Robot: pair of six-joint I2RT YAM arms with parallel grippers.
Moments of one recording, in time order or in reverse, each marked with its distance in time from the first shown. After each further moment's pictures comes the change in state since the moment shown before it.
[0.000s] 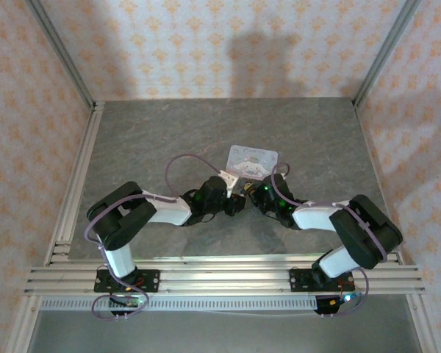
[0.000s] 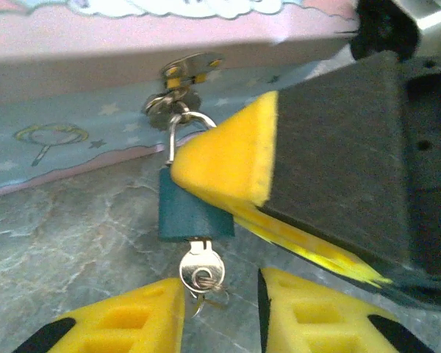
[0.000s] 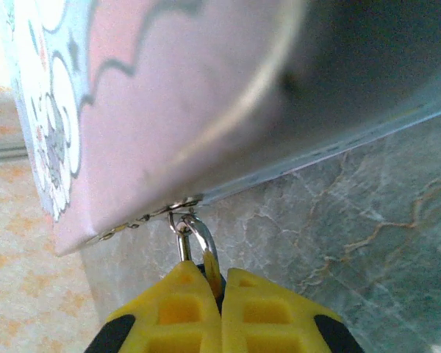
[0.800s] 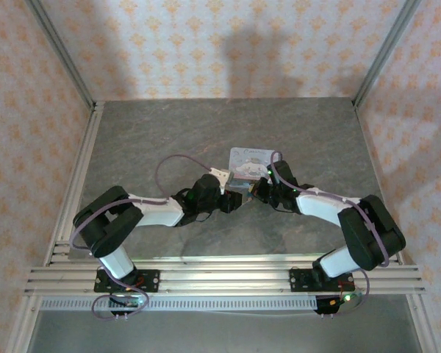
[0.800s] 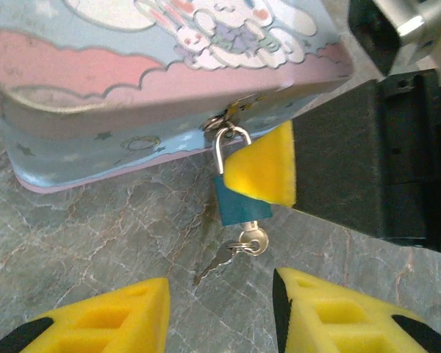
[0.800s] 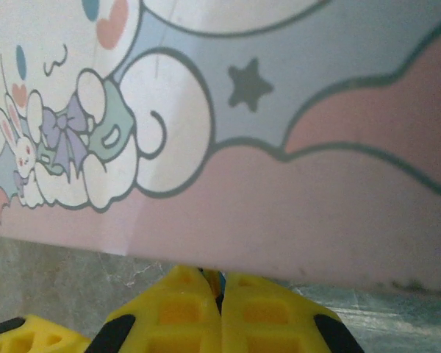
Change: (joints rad) left arm 0.029 -0.089 -0.048 -0.022 0.011 -0.142; right arm -0.107 -0.012 0.176 -0.419 -0.140 -0.465
